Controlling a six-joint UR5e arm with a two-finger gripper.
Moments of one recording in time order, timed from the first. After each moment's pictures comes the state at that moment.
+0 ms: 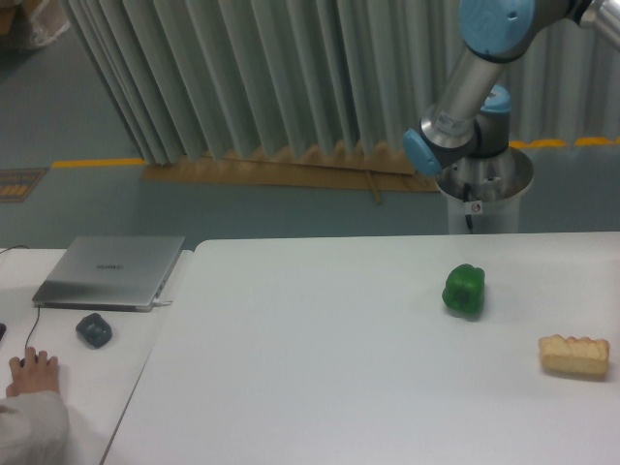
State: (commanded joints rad) arm 2.85 -2.06 -1.50 -0.96 1.75 1.23
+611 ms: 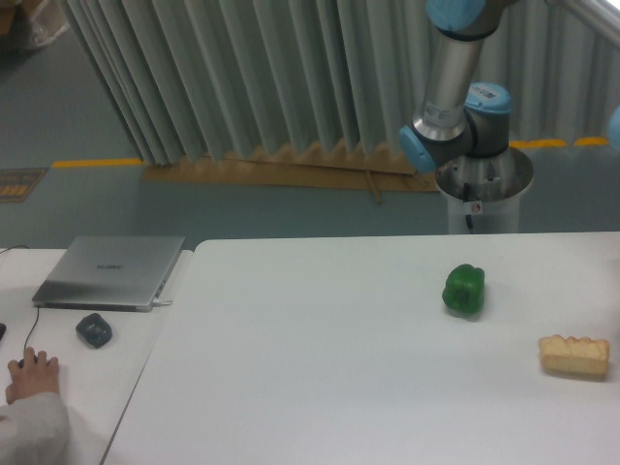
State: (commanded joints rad) arm 2.63 -1.90 -1.50 -1.15 1.72 1.36
